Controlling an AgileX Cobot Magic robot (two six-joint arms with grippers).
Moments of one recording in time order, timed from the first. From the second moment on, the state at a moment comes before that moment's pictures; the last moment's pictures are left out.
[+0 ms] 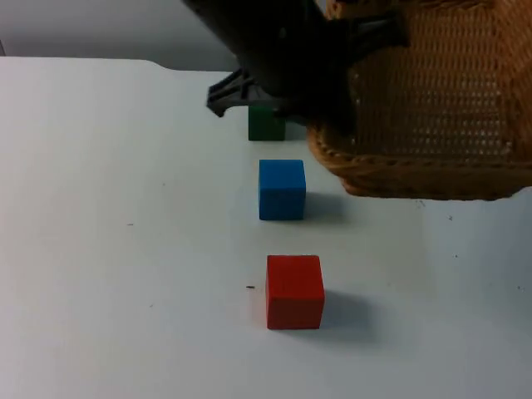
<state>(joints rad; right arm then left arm) -0.02 0.00 -0.52 -0.05 1.09 0.03 -0.58 1.98 -1.44 -0.66 0.59 0.05</state>
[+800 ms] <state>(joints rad) -0.02 0.00 -0.52 -0.05 1.09 0.03 -0.12 1.45 -0.78 -0.70 0.69 0.42</state>
